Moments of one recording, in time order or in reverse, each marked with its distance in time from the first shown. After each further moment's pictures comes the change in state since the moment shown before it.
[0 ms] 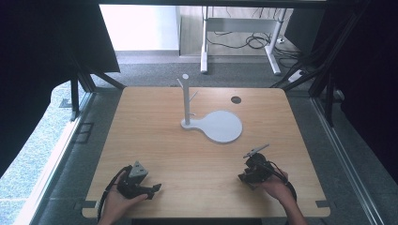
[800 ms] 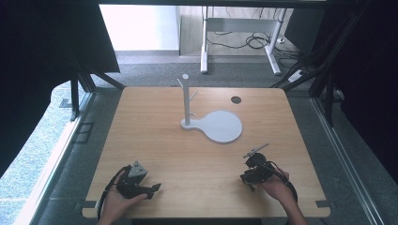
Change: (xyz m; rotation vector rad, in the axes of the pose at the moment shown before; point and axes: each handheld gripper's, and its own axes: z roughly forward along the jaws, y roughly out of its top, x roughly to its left) left arm 0.001 0.000 -0.001 -0.003 0.001 -0.001; right arm 0.003 0.002 -0.005 0.044 -0.003 0.019
